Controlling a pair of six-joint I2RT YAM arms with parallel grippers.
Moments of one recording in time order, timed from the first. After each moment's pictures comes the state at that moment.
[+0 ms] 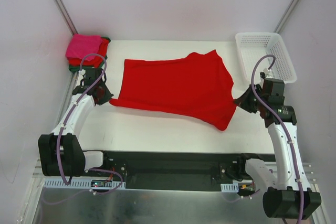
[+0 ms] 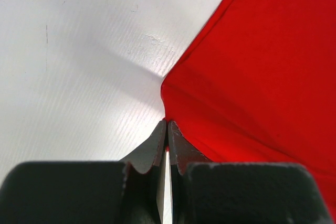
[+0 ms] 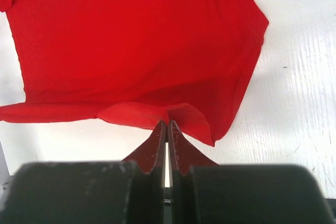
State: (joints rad) left arm 0.01 1.26 0.90 -0.62 -0.09 -0.54; right arm -0.02 0.87 0.93 -0.82 -0.23 0.46
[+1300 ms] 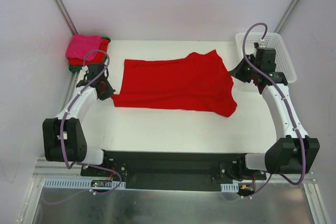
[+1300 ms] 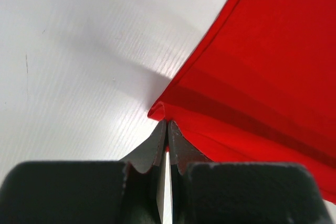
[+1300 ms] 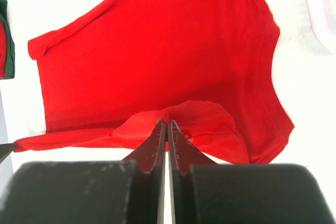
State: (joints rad) left arm 0.01 1.40 0.96 -0.54 -0.08 -0.54; right arm 0.03 1.32 1.24 -0.59 -0.21 0.48
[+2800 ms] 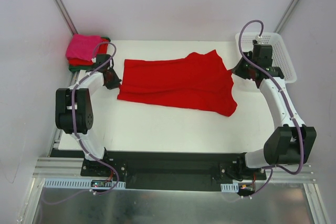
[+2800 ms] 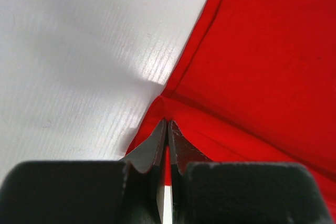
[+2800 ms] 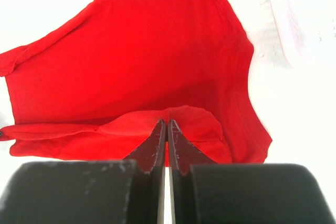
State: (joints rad) left arm 0.01 1.76 1.16 -0.38 0.05 -0.54; right arm 0.03 1.42 1.29 -0.57 -0.11 0.44
